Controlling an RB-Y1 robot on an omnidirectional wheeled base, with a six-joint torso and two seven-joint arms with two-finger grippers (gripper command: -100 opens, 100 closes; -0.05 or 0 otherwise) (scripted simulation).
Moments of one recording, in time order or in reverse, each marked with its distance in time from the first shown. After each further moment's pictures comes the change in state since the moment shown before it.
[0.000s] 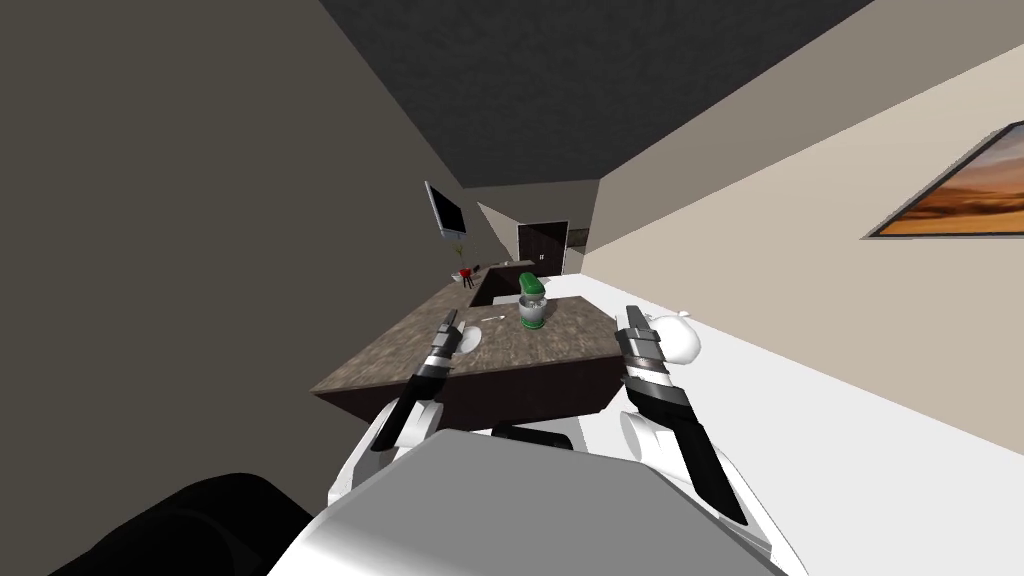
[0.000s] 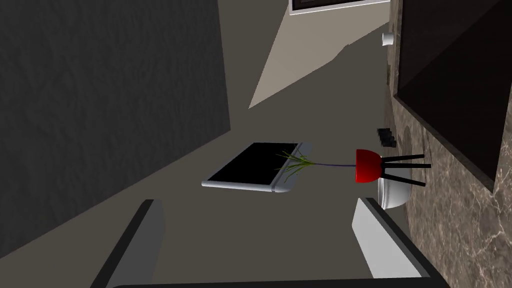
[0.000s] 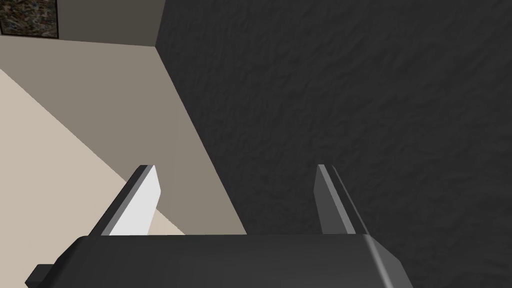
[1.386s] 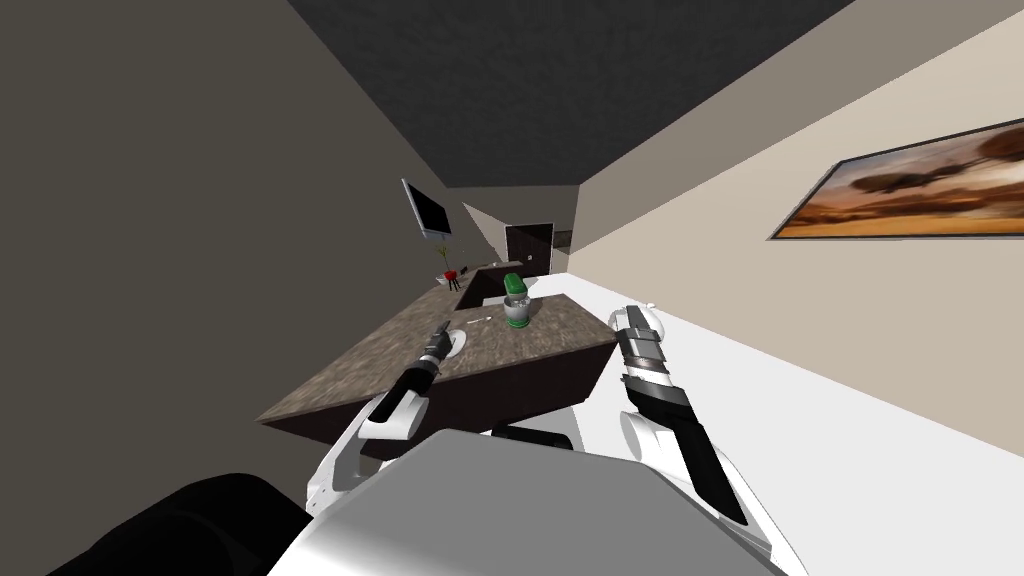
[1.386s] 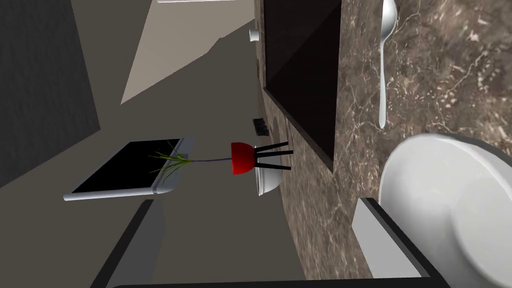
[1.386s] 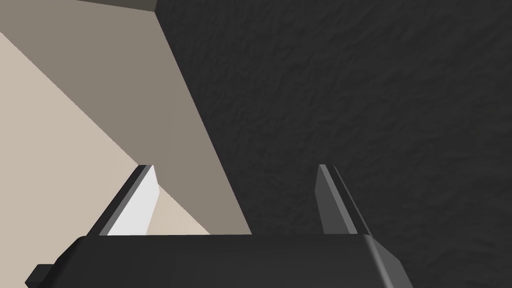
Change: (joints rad) left arm -0.020 0.100 0.137 0.057 0.081 0.404 0.165; right arm 0.000 0.000 0.000 0.000 0.000 0.000 0.000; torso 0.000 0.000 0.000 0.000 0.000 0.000
